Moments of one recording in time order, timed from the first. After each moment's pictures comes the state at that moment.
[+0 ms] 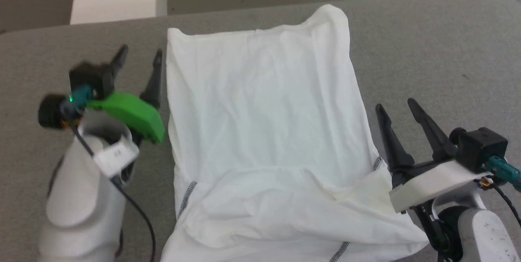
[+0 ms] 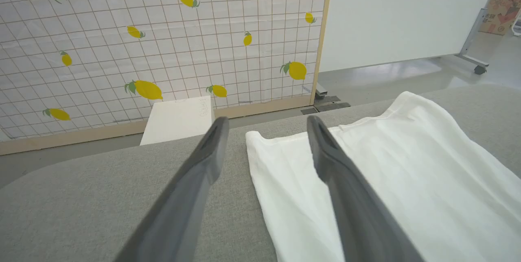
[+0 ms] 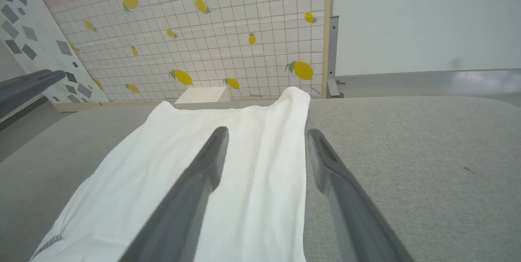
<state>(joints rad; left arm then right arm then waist) -0.49 0.23 -0.11 0.25 -0.23 -0.11 -0.01 -0.11 -0.08 0.07 -0.13 0.24 0.13 0.09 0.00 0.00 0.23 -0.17</state>
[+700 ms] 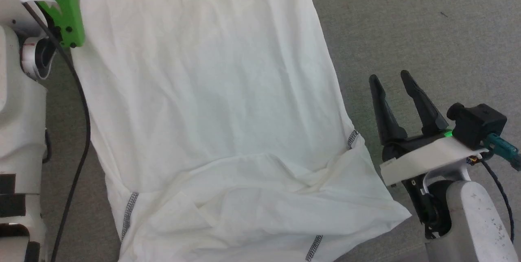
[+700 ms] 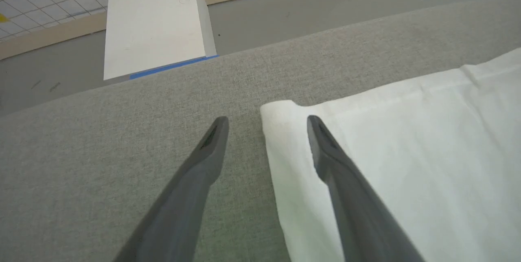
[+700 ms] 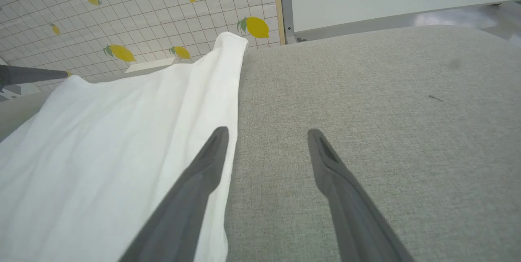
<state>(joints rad) -0.98 0.41 -0.13 0.53 -0.26 -0.06 0.55 -0.25 -0.06 0.09 0.00 0.32 0.13 -0.02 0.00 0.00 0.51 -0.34</state>
